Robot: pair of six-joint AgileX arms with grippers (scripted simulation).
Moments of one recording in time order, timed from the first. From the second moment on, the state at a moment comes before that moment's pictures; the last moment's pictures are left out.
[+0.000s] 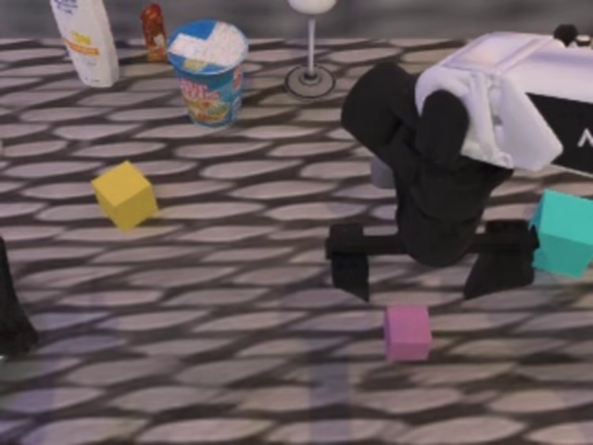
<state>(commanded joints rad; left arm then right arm) 0.00 0.00 0.00 0.00 0.00 0.00 0.68 1.89 1.43 -1.09 0.02 0.67</state>
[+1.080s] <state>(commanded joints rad) -0.09 0.95 0.69 -0.61 0.07 0.30 0.62 1.11 0.81 -0.67 0.00 0.40</state>
